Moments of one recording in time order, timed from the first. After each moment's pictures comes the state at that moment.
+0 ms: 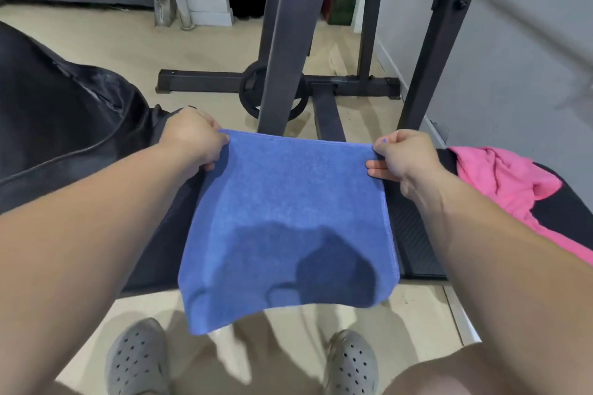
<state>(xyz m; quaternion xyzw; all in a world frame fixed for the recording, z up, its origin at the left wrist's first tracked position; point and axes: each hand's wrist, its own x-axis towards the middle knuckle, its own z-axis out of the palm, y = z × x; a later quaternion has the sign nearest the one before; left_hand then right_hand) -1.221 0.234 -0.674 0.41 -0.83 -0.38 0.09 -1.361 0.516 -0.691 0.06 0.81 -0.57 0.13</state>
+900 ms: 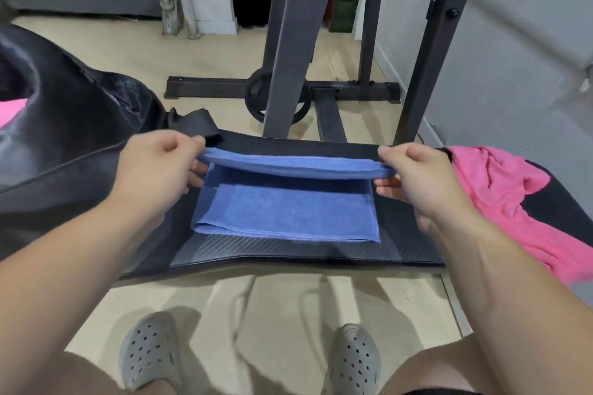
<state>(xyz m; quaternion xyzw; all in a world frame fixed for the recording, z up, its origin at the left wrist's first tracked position) -1.111 0.260 -0.649 0.34 -0.76 -0.50 0.24 -1.272 0.551 -0.652 -0.03 0.77 -0.63 0.11</state>
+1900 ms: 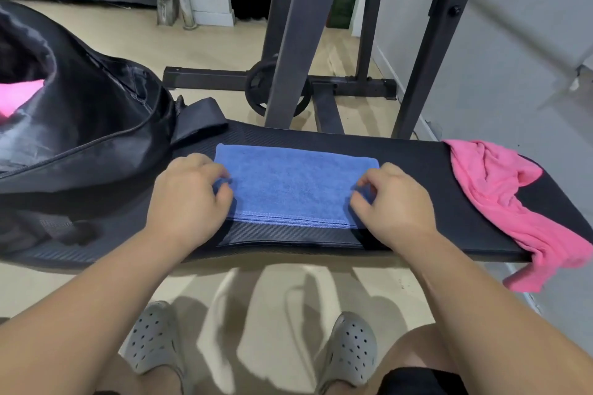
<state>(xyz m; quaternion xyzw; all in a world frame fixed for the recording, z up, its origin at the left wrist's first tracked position) -1.085 0.268 -0.701 0.20 -0.95 -0.14 0.17 -1.226 0.538 -0.685 -0.23 0.96 -0.16 -0.02</state>
